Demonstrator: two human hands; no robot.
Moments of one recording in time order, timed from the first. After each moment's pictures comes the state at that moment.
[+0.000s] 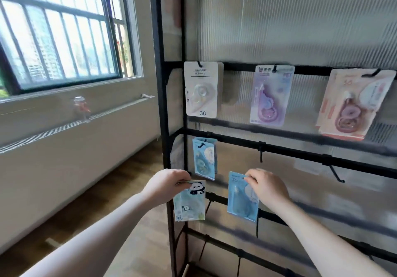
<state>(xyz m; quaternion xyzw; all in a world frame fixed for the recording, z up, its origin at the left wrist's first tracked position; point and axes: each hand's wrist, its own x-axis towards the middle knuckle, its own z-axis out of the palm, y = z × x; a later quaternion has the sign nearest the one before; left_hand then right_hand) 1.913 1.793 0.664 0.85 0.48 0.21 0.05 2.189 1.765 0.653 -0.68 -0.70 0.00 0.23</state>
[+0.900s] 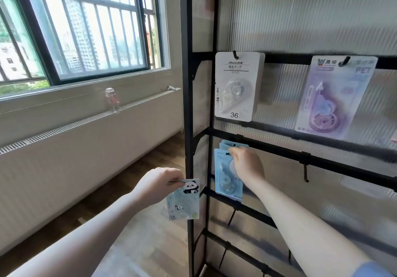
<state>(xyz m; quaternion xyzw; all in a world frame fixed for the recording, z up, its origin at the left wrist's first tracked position) 1.840 1.830 0.663 0.81 0.55 0.19 0.03 2.081 1.896 0.661 -0.60 -0.73 0.03 0.32</state>
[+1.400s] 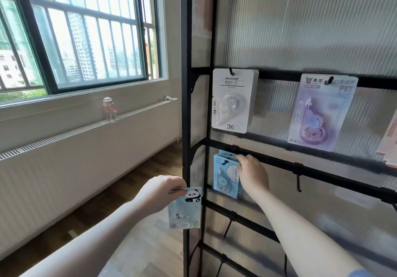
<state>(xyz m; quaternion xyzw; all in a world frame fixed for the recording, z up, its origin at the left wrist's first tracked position) 1.847 1.831 0.669 0.82 0.53 0.21 0.02 2.099 1.895 0.665 -0.65 -0.71 -0.03 0.28</state>
